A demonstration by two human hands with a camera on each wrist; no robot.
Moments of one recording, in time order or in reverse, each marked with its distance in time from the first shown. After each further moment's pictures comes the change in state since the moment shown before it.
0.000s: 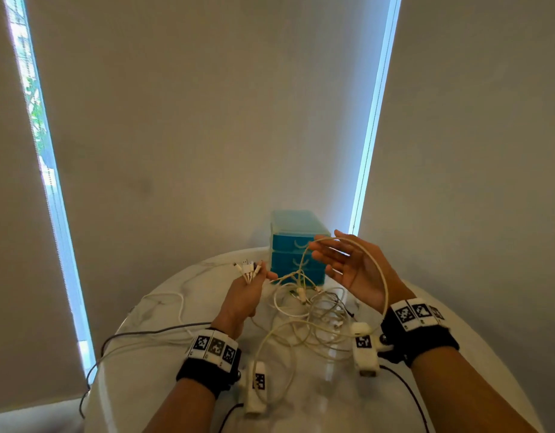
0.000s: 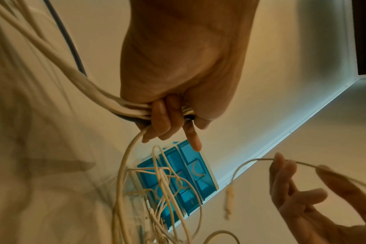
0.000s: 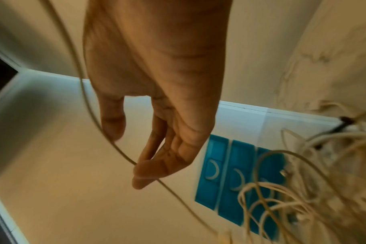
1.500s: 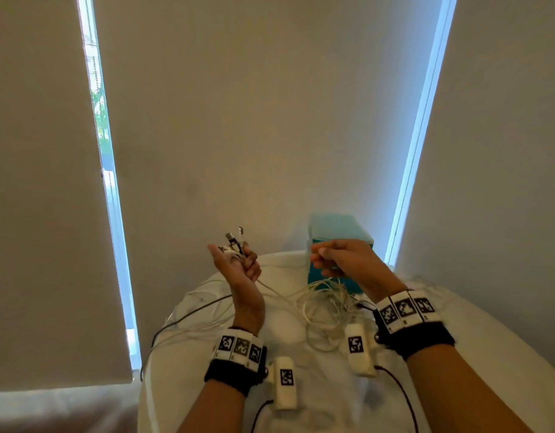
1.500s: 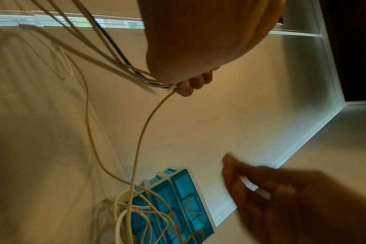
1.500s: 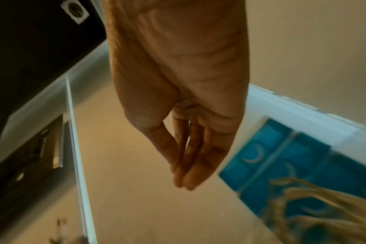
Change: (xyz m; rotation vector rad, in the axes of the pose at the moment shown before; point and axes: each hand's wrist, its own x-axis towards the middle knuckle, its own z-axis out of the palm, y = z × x) left_hand -0.015 0.047 -0.044 -0.795 0.331 0.409; right_hand 0.057 0.028 0.075 -0.698 0.133 -0.076
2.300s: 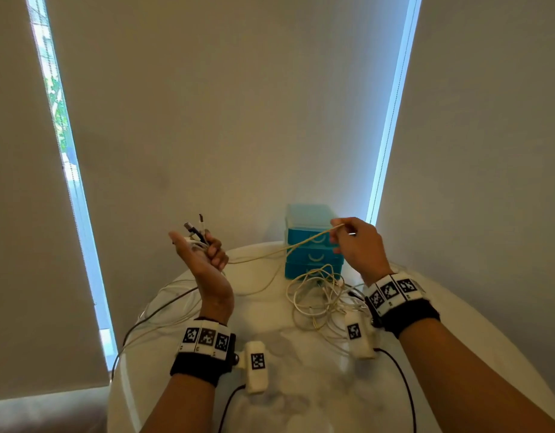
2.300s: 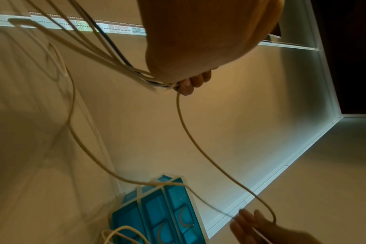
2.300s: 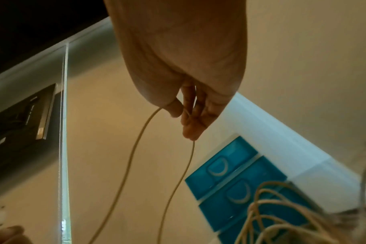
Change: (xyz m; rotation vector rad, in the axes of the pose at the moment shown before) left_hand -0.001 0.011 0.002 -0.019 0.019 0.042; right_hand 0.003 0.023 -0.051 -0.185 0.479 -0.220
